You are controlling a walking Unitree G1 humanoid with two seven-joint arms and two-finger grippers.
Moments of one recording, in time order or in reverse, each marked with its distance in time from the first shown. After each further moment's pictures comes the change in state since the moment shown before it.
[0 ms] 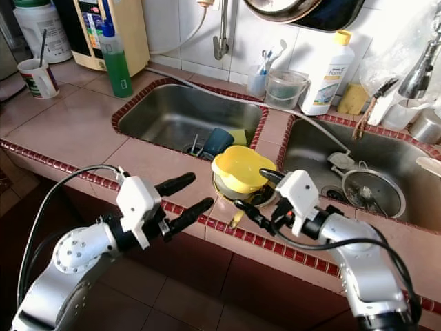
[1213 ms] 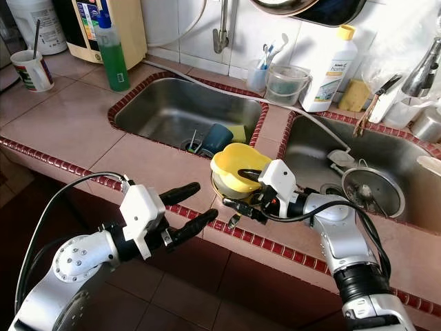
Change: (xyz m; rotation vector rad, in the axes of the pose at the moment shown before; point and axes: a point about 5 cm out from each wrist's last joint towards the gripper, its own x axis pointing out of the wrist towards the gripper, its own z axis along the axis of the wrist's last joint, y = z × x) left arm -0.004 -0.010 0.001 -0.014 0.024 -0.046; right arm 0.036 -0.008 -0.013 0.013 0.019 0.205
